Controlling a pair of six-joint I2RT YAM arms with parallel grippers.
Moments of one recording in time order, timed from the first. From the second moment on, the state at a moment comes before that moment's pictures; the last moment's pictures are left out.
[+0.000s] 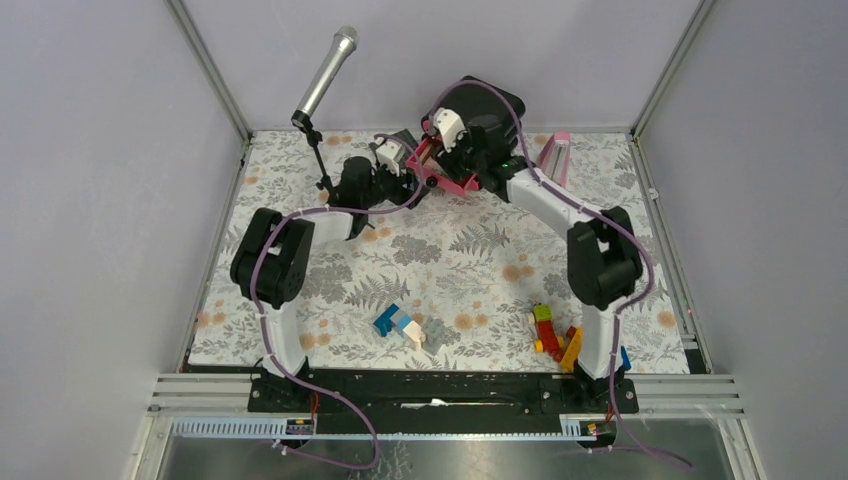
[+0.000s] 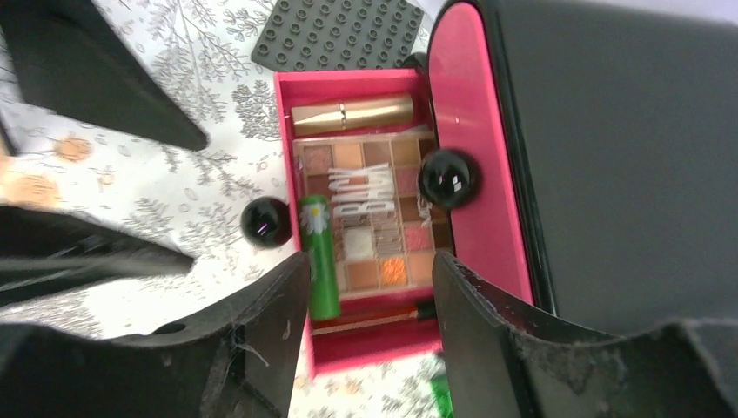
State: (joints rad) left arm -0.33 1.93 1.09 0.61 0.47 -0.11; right arm 0.49 2.02 1.64 -0.09 -0.15 -0.49
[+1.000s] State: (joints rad) left arm -0.34 2.17 1.35 0.55 0.55 -0.16; right arm 0.49 0.92 0.87 -0.10 0.05 0.07
